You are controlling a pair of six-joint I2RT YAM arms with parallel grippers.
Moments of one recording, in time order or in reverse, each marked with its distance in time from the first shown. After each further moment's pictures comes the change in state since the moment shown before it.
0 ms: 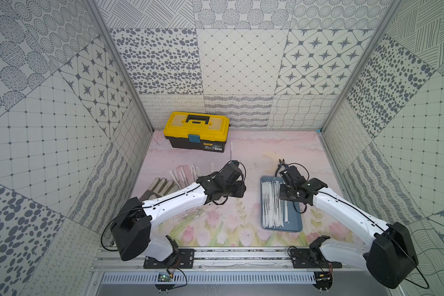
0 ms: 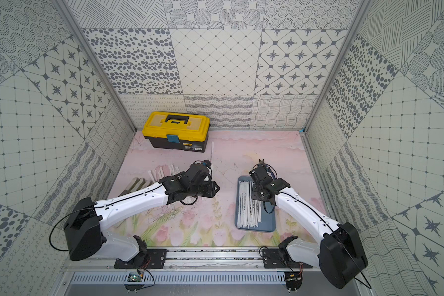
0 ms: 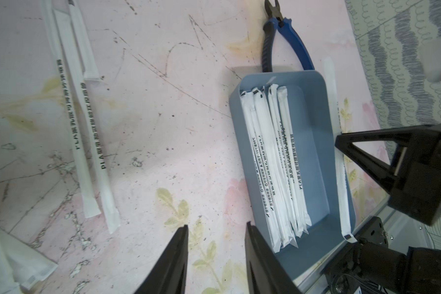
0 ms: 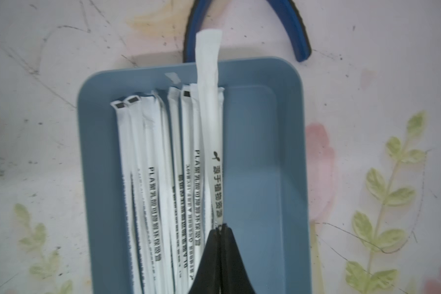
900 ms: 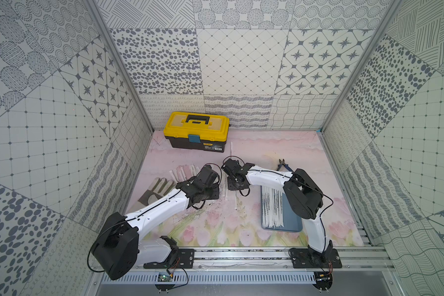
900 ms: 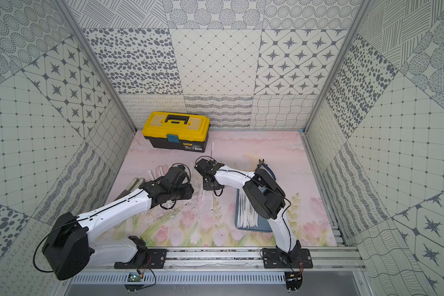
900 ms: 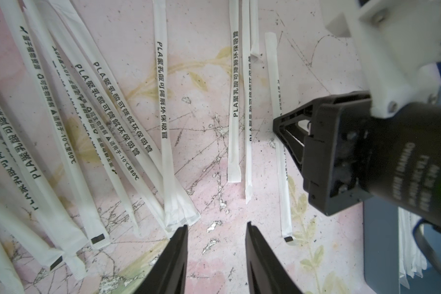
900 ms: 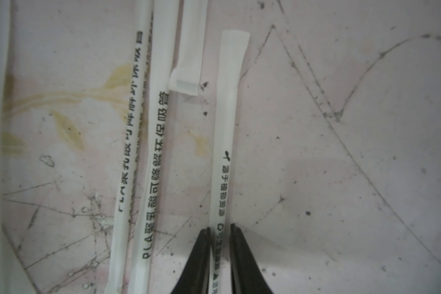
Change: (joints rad) left arm 0.250 -0.193 -0.252 -0.091 -0.093 0.050; right arm 0.356 0.900 0.732 0.130 -0.056 0.116
